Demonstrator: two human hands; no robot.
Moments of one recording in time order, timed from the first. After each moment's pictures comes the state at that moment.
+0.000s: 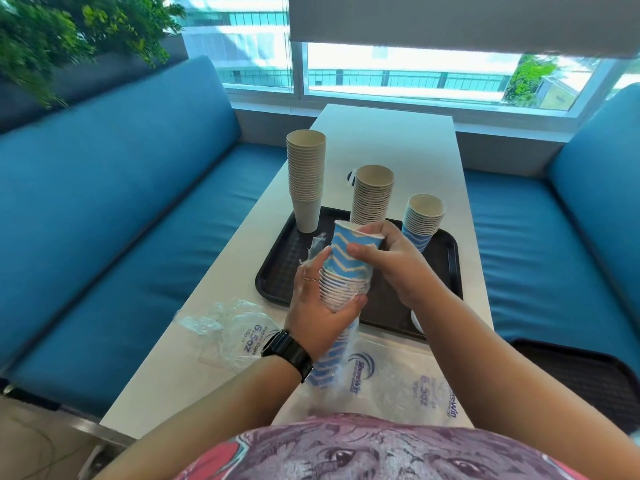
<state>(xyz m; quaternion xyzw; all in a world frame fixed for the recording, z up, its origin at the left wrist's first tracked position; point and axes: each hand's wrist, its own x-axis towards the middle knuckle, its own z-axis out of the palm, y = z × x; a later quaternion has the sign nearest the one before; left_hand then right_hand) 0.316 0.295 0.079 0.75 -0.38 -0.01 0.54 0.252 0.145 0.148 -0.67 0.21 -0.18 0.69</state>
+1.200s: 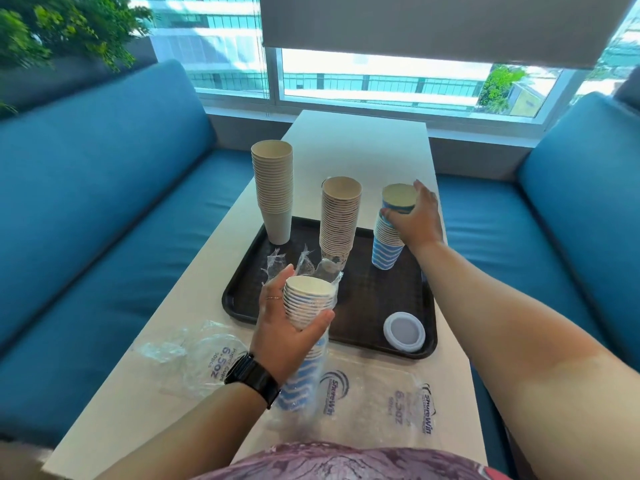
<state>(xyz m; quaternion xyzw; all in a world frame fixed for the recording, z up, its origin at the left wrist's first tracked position) 0.316 0.289 0.076 0.78 -0.34 -0.05 0.53 0.275 -0.004 0.145 -0.80 0.40 -0.30 0.31</state>
